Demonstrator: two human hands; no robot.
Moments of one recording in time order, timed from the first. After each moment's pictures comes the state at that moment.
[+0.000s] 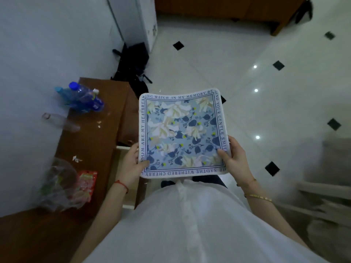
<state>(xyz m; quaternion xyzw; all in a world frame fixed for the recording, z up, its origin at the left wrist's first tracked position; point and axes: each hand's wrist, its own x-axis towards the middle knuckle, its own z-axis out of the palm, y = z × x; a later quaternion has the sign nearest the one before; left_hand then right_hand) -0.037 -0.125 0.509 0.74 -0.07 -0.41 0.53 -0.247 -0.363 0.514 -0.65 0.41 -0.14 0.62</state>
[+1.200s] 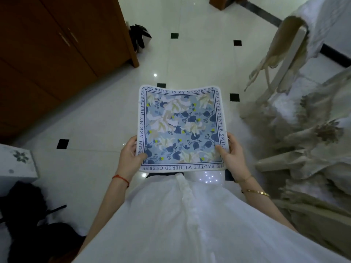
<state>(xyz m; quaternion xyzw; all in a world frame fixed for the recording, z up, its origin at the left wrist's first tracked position) -0.117 -0.841 0.518 0.65 -0.41 -0.51 0.38 -0.423 -0.837 0.506 -0.41 0.61 -0.44 0.52</state>
